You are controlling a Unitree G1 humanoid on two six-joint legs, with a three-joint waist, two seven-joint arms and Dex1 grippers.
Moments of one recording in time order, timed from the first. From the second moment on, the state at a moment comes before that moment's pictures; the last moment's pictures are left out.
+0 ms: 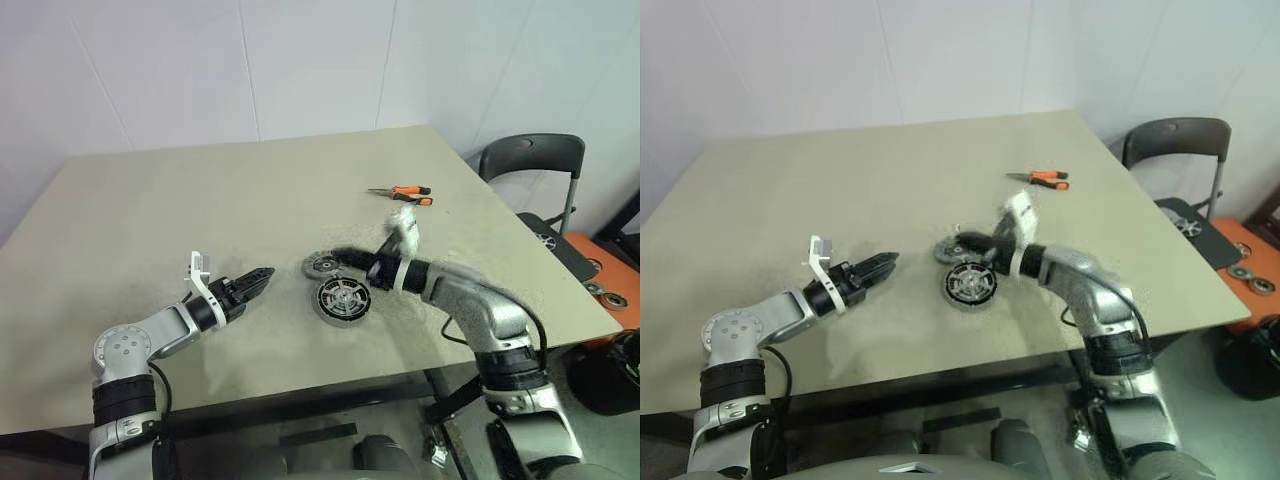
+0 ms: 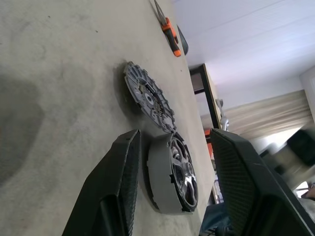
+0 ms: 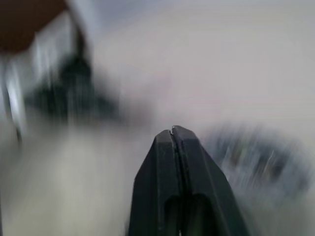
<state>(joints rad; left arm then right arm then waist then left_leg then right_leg) -0.31 0.28 0.45 0.16 -1.16 1.21 -0.30 -0.38 -0.45 0.32 -0.01 0.30 0.56 0.82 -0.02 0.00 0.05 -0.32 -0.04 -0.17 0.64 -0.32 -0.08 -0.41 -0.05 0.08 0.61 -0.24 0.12</state>
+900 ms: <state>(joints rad) -0.32 0.29 0.44 0.19 -1.14 1.21 -0.31 -0.41 -0.36 0.27 0.06 0.32 0.61 0.77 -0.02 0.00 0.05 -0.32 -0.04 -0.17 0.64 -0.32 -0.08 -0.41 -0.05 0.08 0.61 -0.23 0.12</state>
